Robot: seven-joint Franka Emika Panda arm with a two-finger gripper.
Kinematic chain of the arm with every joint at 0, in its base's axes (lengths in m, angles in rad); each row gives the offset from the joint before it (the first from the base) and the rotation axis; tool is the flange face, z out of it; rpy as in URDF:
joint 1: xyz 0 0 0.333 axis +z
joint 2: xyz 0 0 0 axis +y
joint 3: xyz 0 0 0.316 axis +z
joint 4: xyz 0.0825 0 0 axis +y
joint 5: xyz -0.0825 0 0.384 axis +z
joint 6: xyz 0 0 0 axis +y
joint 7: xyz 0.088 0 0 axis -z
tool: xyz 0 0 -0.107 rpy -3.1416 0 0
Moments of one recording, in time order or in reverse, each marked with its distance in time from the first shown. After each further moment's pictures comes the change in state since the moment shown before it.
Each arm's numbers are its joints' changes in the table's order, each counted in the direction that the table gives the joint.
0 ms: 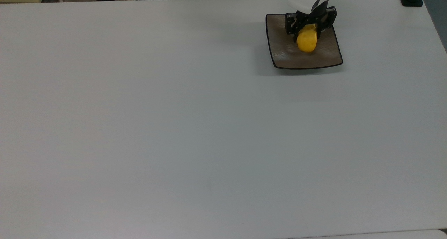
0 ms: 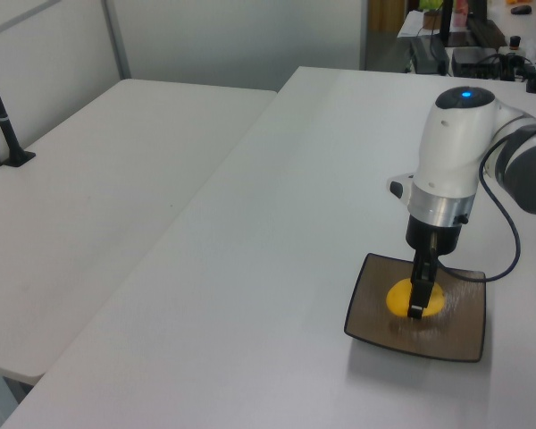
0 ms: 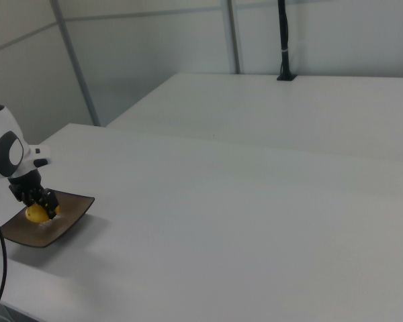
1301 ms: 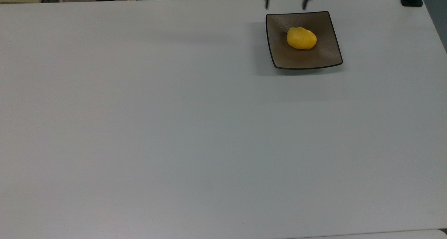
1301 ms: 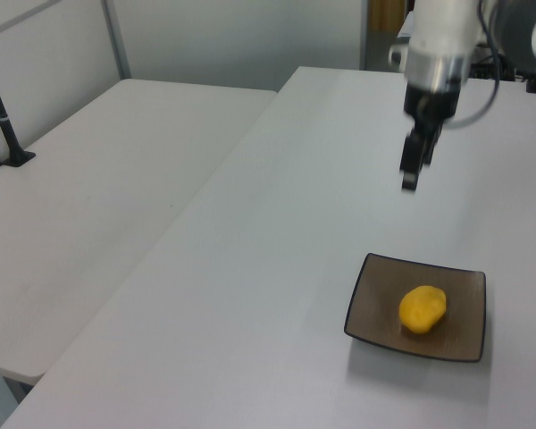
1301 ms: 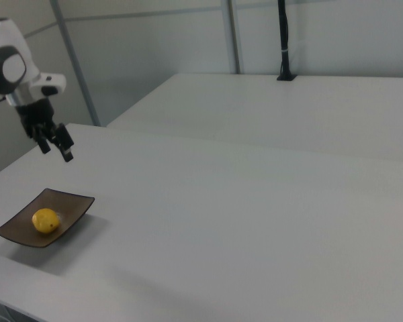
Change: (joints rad) arm -0.198 -0.199 -0.010 -0.263 -0.016 0.521 -0.004
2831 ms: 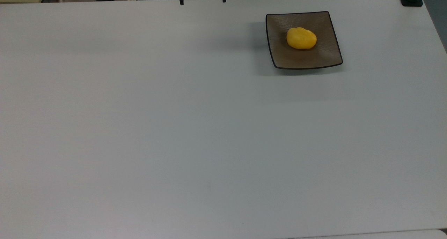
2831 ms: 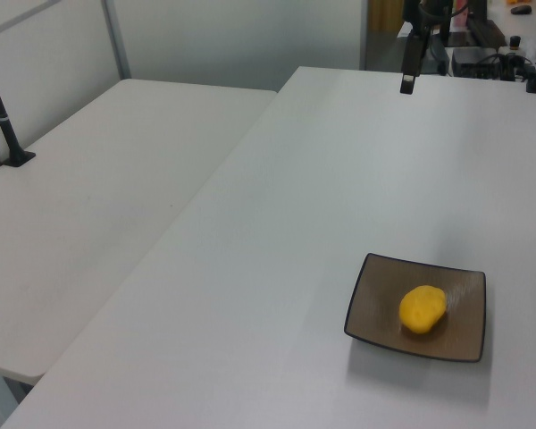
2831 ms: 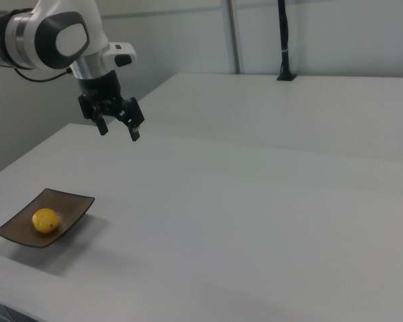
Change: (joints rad) arm -0.220 0.000 -0.144 -0.138 0.031 0.107 -0.501
